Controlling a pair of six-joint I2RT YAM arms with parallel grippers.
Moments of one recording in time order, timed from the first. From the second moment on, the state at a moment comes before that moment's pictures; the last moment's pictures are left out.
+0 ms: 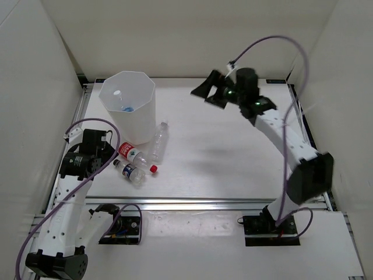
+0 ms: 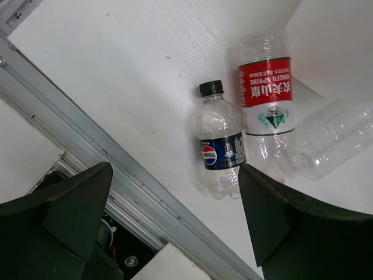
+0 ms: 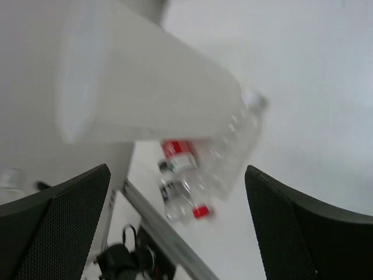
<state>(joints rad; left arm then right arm) -0.14 0.84 1.04 -1.19 -0.47 -0.80 0.43 1.53 1.49 -0.20 -0.39 0.78</state>
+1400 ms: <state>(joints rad) -0.03 0.91 1.05 -1.22 -0.46 -0.80 0.57 2.28 1.57 -0.19 -0.79 0.98</state>
